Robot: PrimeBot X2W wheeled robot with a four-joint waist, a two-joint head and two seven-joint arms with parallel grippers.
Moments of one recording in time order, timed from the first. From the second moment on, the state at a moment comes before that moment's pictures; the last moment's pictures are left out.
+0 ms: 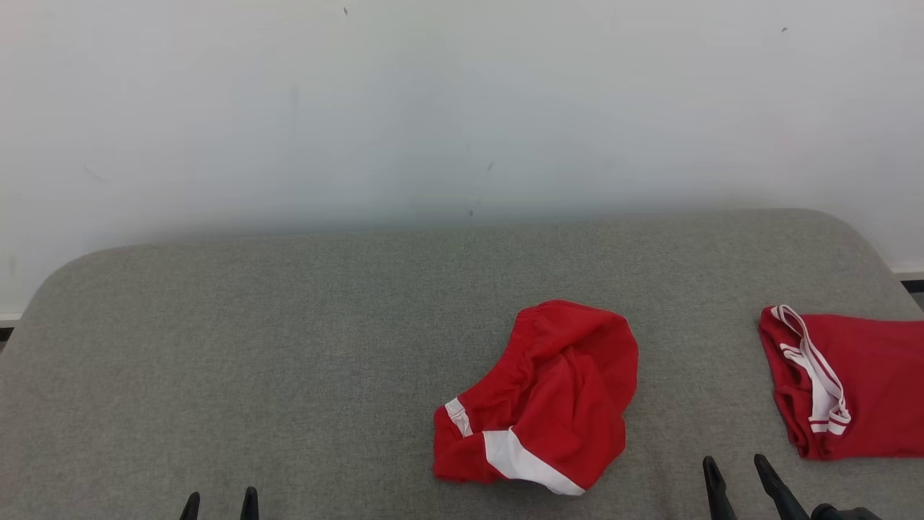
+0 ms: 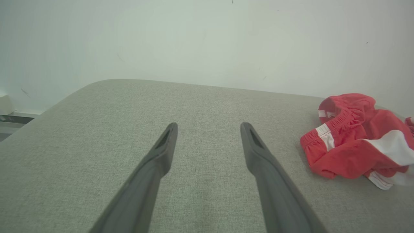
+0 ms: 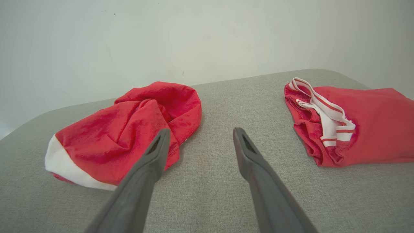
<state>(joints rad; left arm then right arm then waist) 0.16 0.15 -0.03 0.16 -0.29 -0.09 -0.26 0.15 -0.16 0.07 0.18 0.31 0.13 -0.18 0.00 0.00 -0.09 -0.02</state>
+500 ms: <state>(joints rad) 0.14 0.13 -0.01 0.18 -0.26 -0.12 -0.26 0.13 -0.16 0.09 0.17 0.31 0.13 -0.18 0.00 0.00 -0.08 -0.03</state>
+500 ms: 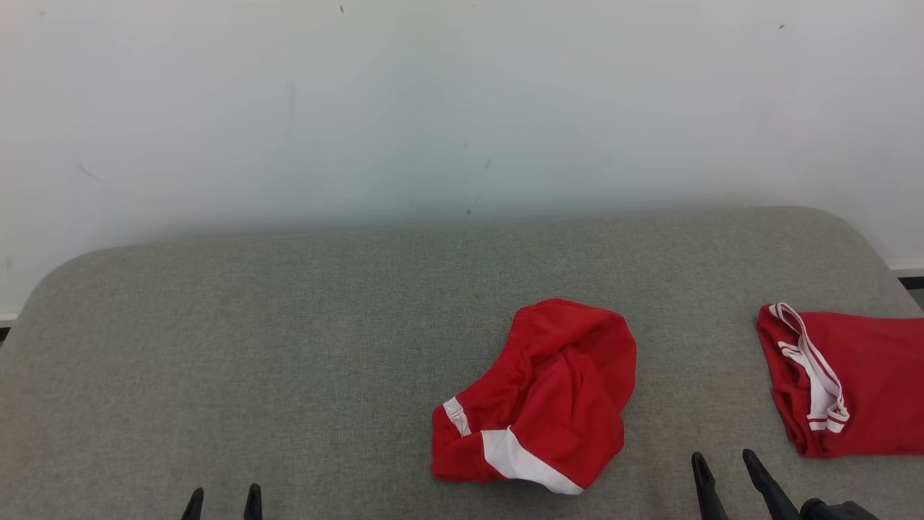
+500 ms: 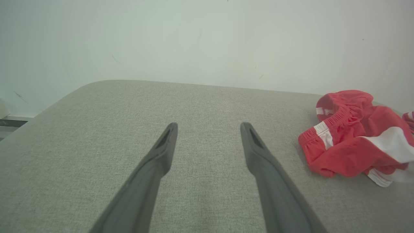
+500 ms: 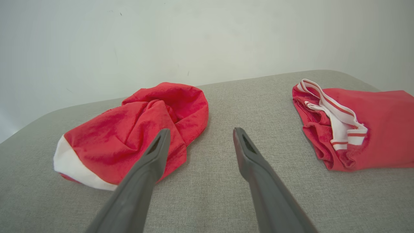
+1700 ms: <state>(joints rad) -0.42 0.39 -0.64 0.42 -0.69 -0.13 0.09 0.04 -0.15 0.20 0.18 0.33 0.13 -0.18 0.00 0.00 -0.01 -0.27</state>
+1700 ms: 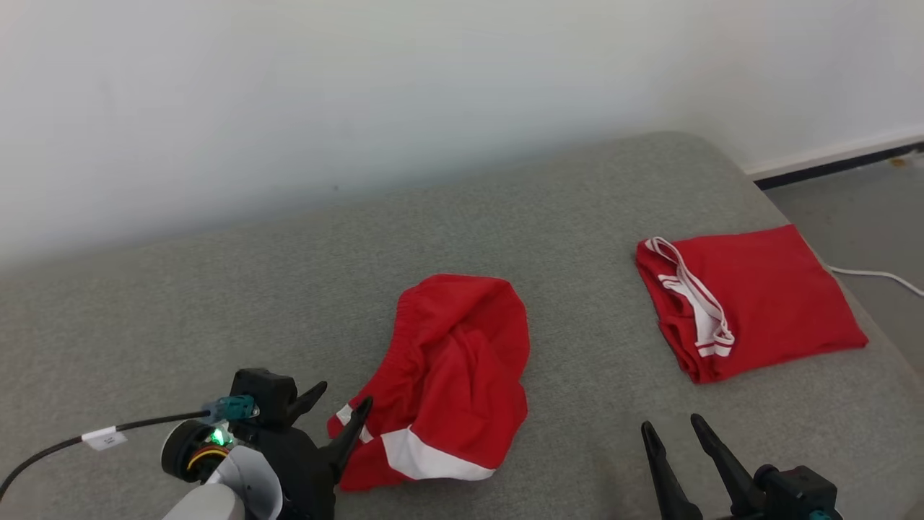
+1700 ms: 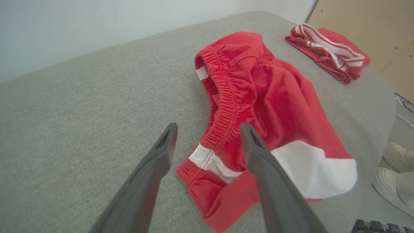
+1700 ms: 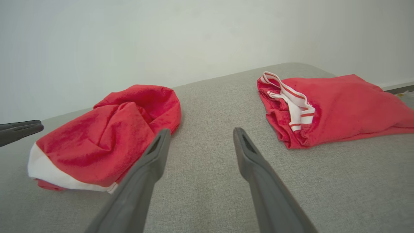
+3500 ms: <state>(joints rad) -0.74 0.16 -0.69 0.53 -1.11 0.07 -0.02 0.02 -0.14 0.24 0.23 0.35 0.13 -0.20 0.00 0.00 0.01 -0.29</state>
